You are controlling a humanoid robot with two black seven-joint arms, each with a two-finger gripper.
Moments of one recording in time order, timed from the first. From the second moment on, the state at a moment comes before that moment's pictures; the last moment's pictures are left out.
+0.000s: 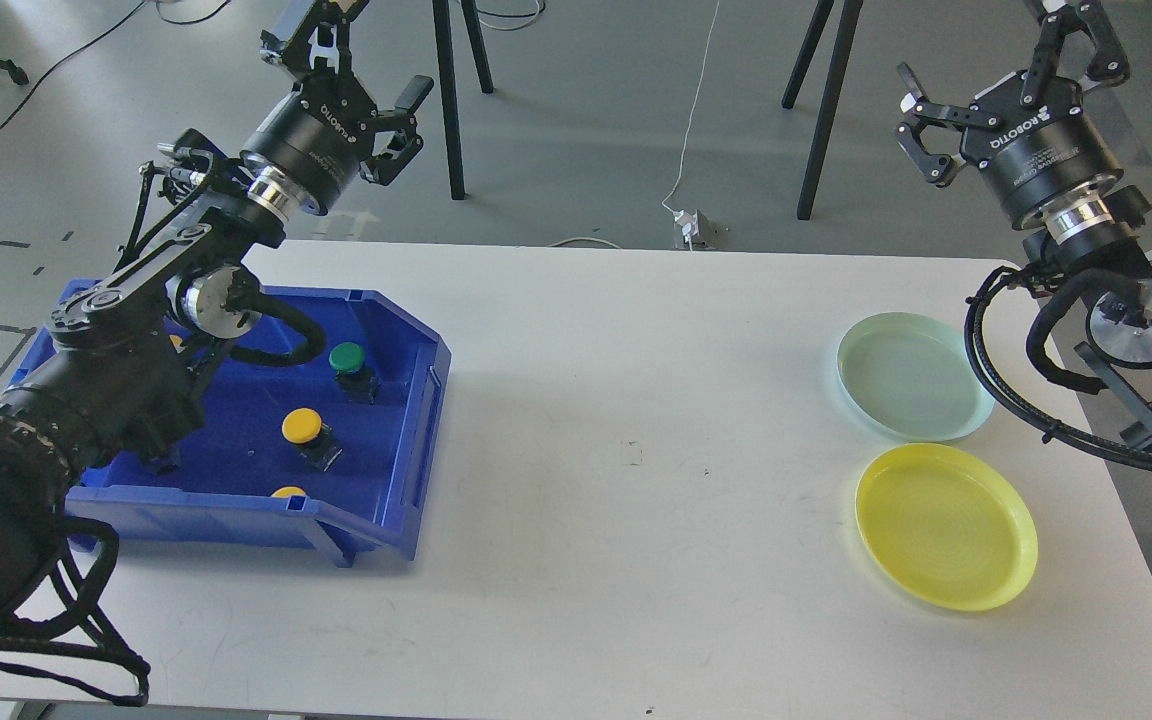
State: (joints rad) left arm -0.96 0.23 -0.59 -0.53 0.25 -0.49 -0.49; right arm 0.77 -0.50 0.80 0.89 0.20 0.49 0.27
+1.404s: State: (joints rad) left arm -1.49 0.84 0.31 -1.28 0.96 -0.46 -0.49; right arm 0.76 -0.52 0.80 0.89 0.20 0.49 0.27
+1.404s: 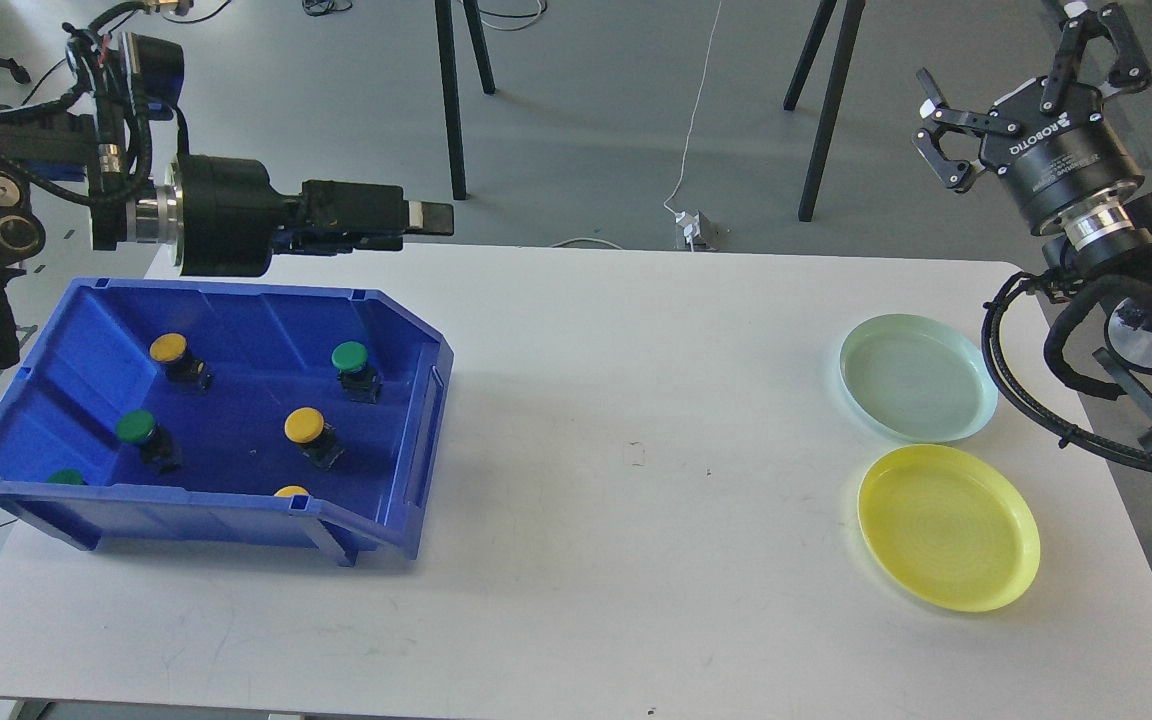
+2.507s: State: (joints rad) left arm -1.37 0.56 0.72 -0.92 1.21 -0.38 -0.49; right arm 0.69 -0.54 0.79 0.89 0.20 0.49 0.27
